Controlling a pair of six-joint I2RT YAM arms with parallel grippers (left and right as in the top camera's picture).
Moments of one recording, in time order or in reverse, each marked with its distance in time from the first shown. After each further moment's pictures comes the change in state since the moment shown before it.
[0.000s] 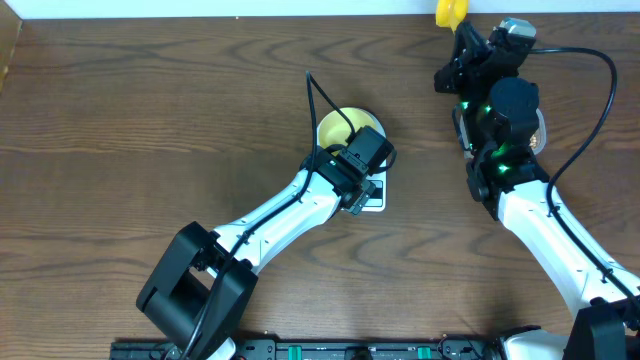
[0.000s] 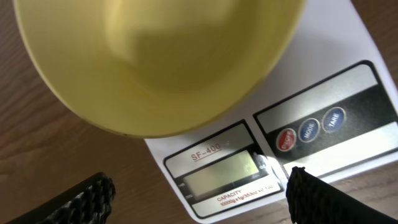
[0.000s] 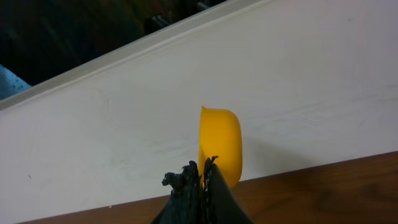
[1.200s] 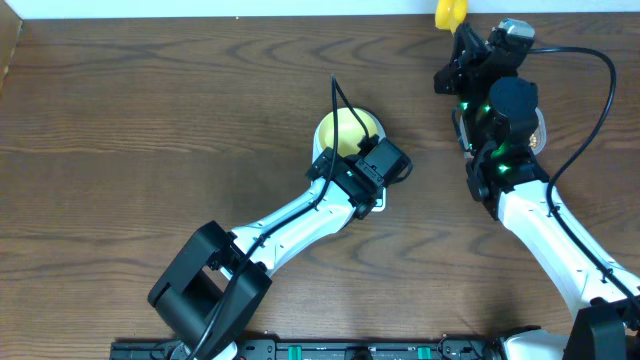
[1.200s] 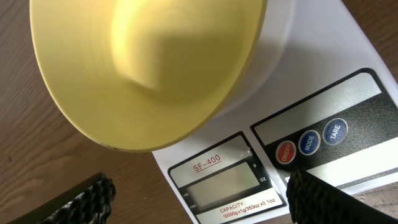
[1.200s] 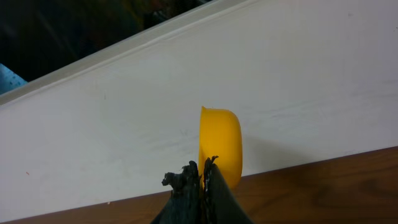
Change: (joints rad) left arm -0.076 0.032 0.000 0.033 -0.138 0.008; right arm 0.000 0.000 0.000 -0.016 0.000 0.000
